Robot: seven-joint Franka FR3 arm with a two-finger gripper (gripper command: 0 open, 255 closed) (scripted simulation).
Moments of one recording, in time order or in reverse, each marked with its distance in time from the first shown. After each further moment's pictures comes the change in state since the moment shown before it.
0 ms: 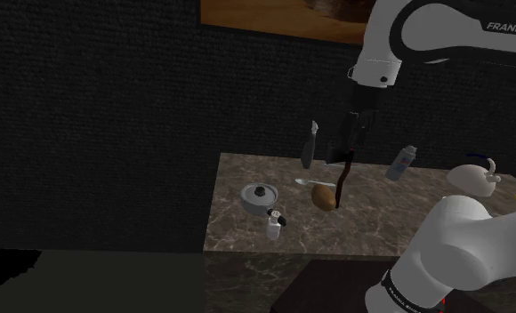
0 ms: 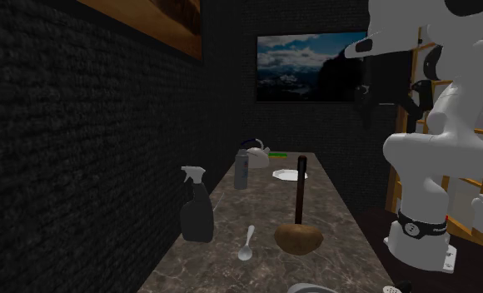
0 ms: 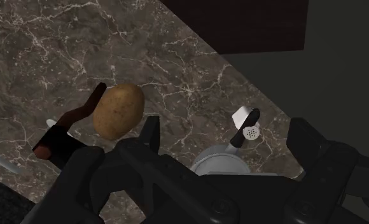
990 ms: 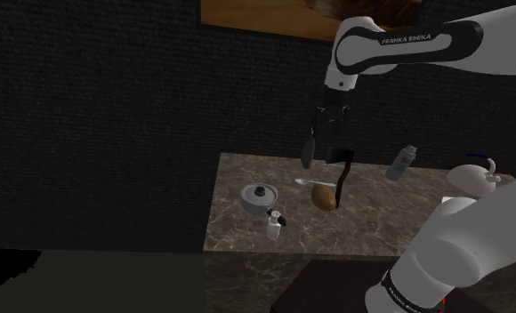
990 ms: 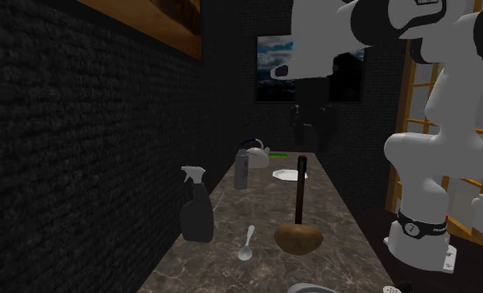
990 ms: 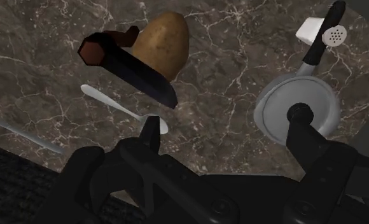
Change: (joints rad) arm -0.096 0.402 -0.121 0.154 -0.063 0.287 0.008
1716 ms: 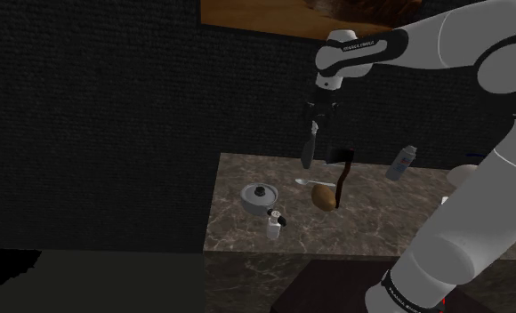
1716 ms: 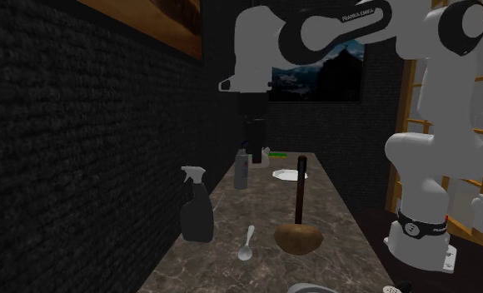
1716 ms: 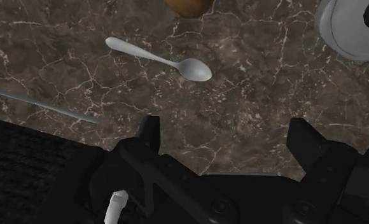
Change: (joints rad) arm -0.063 0.353 -0.097 0.268 0.032 0.119 -0.001
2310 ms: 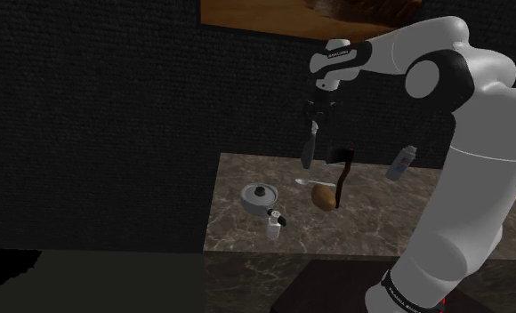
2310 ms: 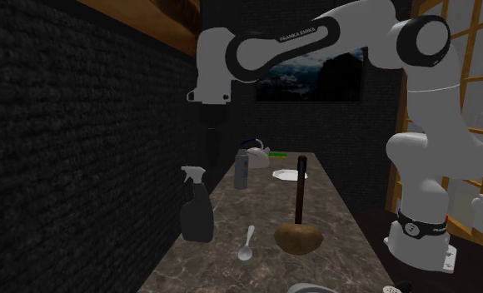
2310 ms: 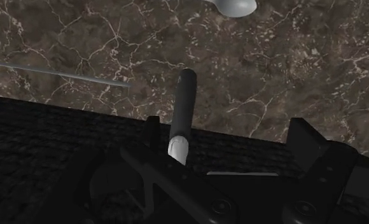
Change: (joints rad) arm -0.086 0.310 -0.069 0.301 0.090 0.023 -0.029
